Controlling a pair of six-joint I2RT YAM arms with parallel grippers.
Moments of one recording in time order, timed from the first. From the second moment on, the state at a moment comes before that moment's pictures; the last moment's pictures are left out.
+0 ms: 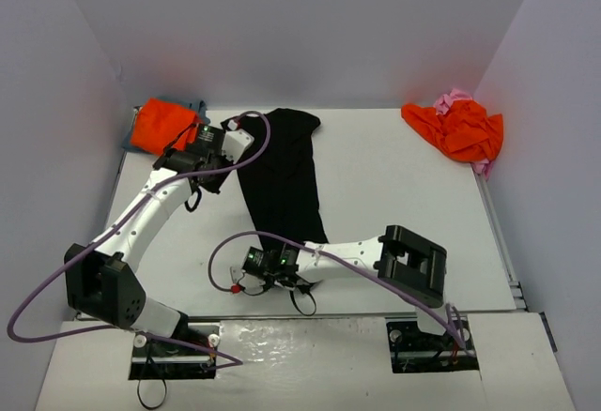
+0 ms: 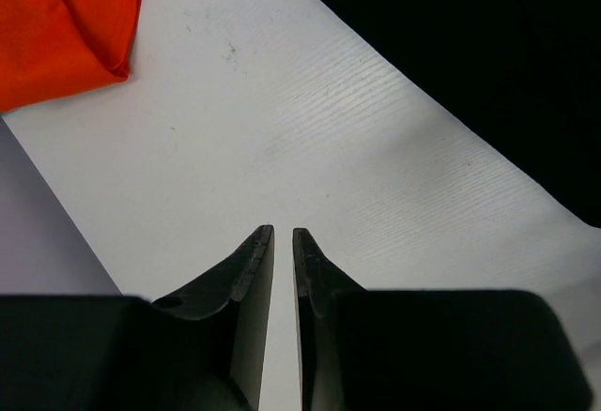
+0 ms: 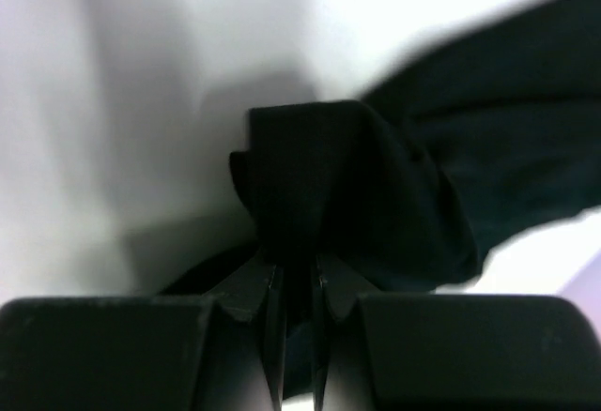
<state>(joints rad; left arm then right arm) -0.36 1.45 1.35 -0.82 -0.14 0.34 1.27 1.86 1.19 -0.53 0.37 -0.60</state>
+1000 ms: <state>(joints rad) -0.34 1.47 1.46 -0.86 -0.15 0.34 1.39 1.75 1.67 -0.85 0.39 -0.66</state>
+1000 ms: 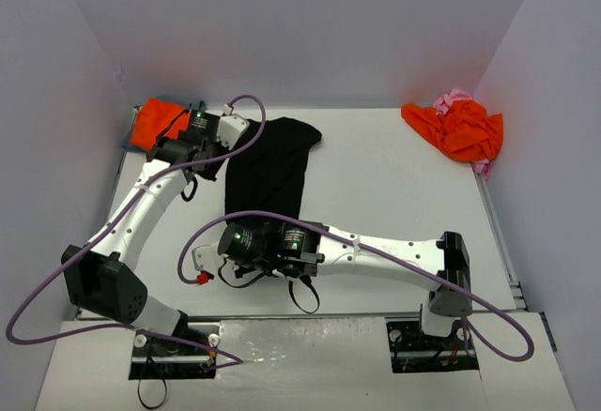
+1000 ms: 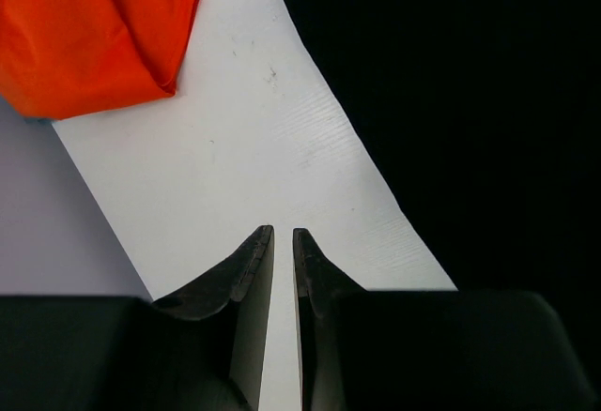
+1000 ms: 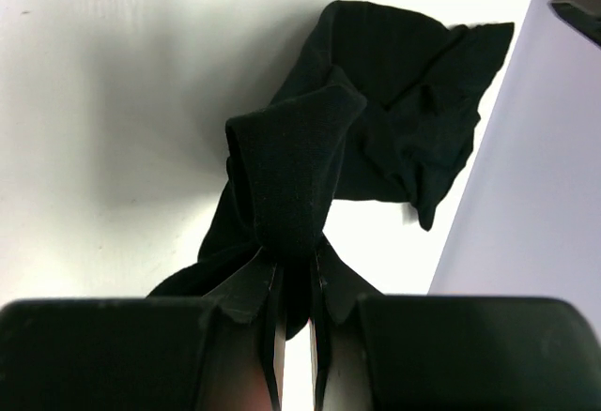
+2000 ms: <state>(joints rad) -0.29 1.47 1.44 -0.82 -0.12 0.34 0.89 2.33 2.05 -0.59 0.25 -0.95</state>
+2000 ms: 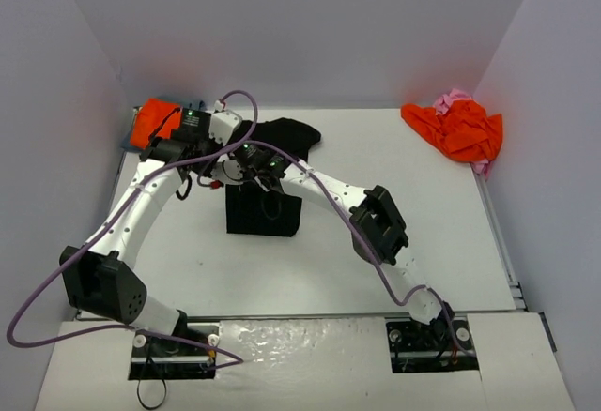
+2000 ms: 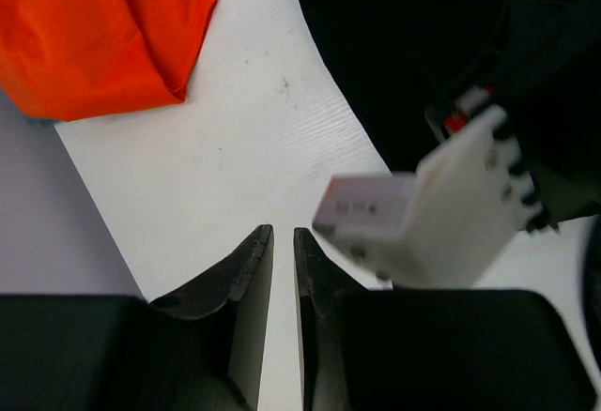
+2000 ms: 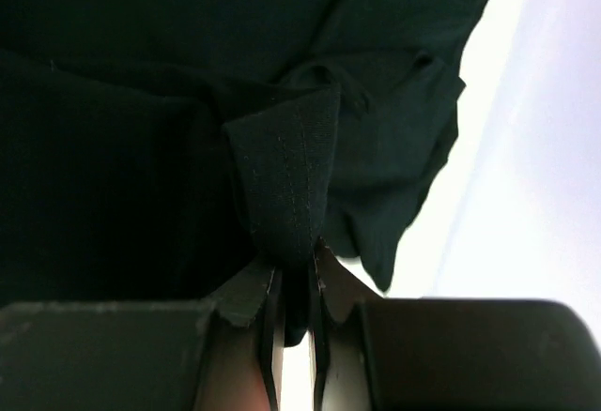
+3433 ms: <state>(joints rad) -0.34 1.37 1.53 -1.01 0.14 0.25 0.95 1.98 1.62 -0.36 0.69 -0.62</state>
